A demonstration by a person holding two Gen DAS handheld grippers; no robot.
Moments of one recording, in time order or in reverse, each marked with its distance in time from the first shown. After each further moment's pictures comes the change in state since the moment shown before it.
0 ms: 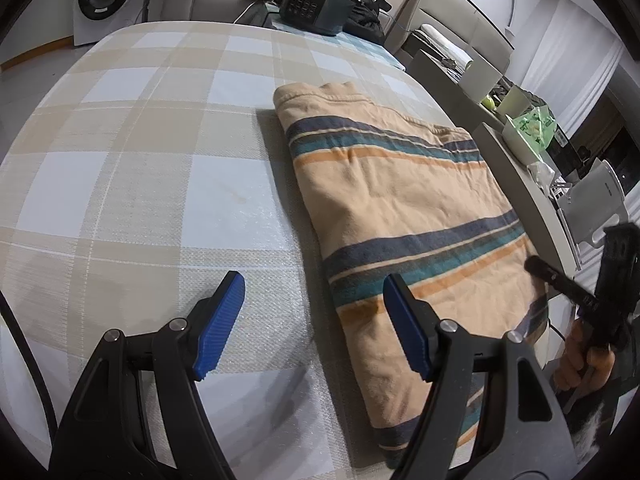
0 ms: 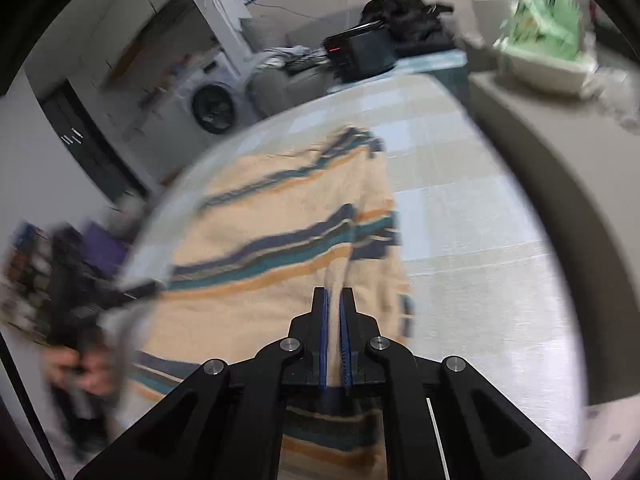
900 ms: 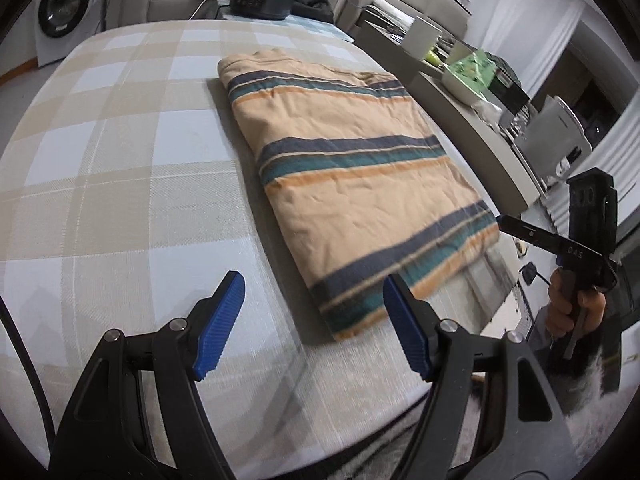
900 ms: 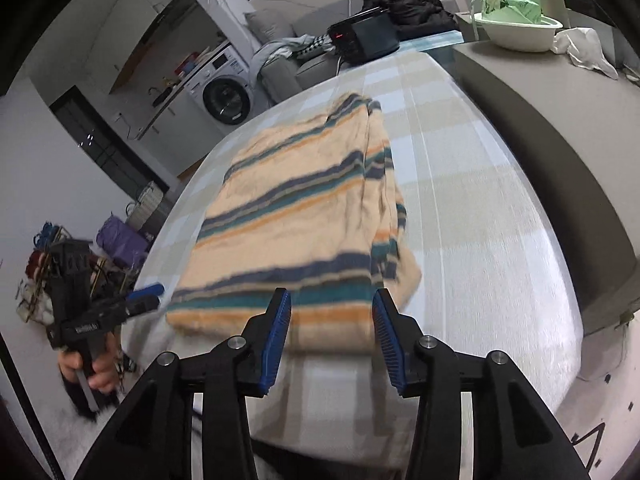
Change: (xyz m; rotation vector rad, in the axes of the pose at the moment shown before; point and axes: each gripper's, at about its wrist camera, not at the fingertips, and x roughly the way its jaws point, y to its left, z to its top) left arm -0.061 -0.034 -0.074 0.157 0.056 -0.083; right arm -0.051 -0.019 -0.054 0.055 0.063 0.150
